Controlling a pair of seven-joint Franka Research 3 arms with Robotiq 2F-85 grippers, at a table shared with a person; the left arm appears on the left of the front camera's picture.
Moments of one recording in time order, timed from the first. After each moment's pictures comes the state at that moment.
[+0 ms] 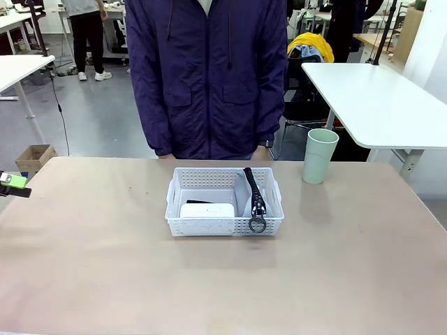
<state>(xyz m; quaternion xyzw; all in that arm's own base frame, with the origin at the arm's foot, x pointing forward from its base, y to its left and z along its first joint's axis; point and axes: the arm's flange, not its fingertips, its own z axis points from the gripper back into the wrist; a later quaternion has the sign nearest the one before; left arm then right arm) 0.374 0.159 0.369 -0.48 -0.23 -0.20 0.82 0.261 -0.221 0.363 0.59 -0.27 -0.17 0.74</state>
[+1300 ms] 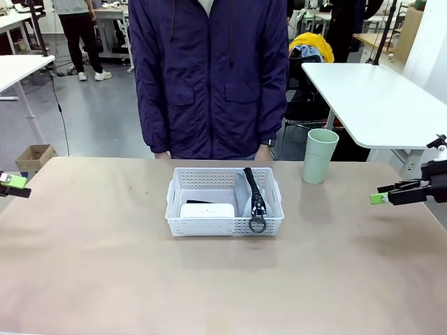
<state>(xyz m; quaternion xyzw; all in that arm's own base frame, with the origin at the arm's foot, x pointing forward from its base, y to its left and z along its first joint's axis) 0.374 0.160 0.369 -0.48 -0.23 -0.20 0.83 0.393 -0.078 0.329 0.32 -0.34 0.28 0.83</state>
